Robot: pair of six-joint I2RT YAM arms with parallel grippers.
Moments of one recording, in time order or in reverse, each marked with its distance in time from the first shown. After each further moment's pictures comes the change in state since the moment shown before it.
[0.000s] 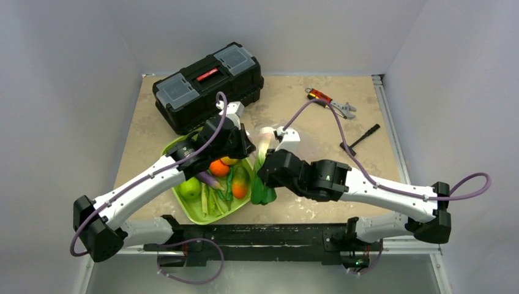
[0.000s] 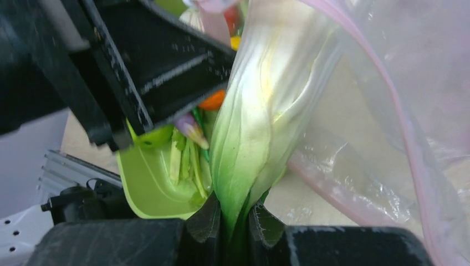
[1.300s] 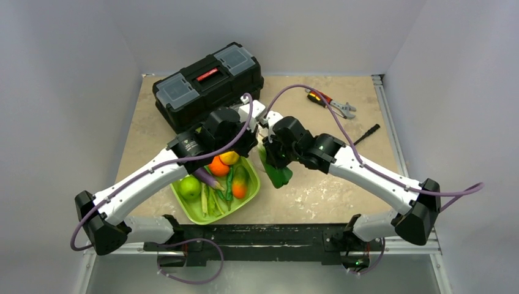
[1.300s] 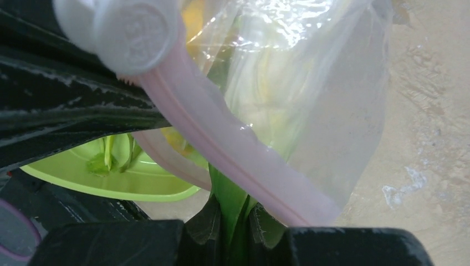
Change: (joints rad) left arm -0.072 0.057 0.209 -0.134 0.014 0.542; right arm -0.365 0.136 0.072 0.026 -0.458 -0.768
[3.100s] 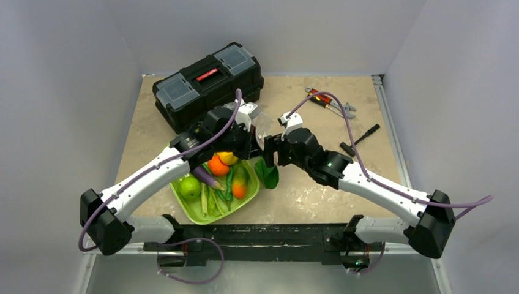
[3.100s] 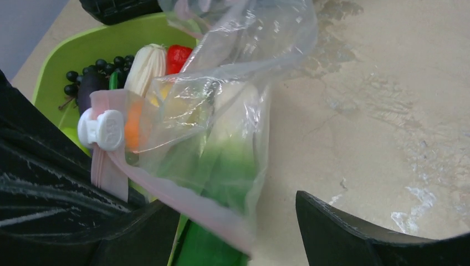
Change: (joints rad) left arm 0.098 0.017 -0.108 0.094 0.320 -0.236; right arm -0.018 -0.155 -0.315 0.446 0.147 0.170
